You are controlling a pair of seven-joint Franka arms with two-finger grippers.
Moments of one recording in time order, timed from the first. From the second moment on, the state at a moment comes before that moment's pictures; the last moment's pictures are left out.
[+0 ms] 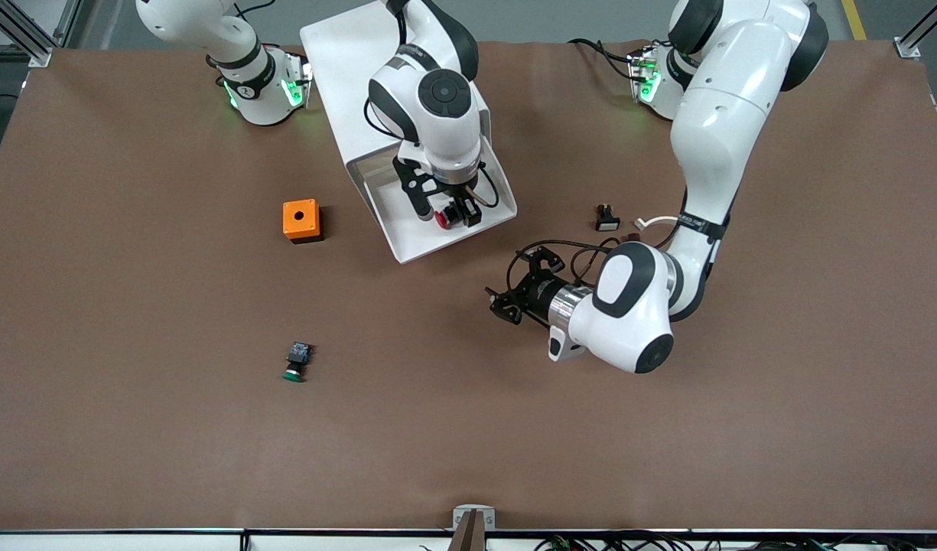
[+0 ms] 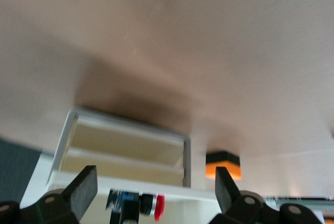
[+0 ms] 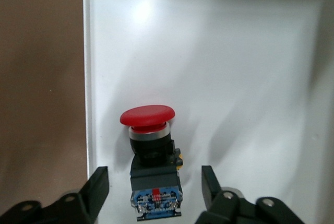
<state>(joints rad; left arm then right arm) -0.37 0.86 -0.12 -1.17 -0.69 1.69 -1.12 0.98 0.40 -0.12 -1.75 0.11 2.13 1.93</state>
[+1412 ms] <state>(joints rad) -0.69 0.79 -0.13 -1.24 -0.02 2.00 -1.21 0.26 0.09 -0.16 -1.61 0.08 1.51 0.21</state>
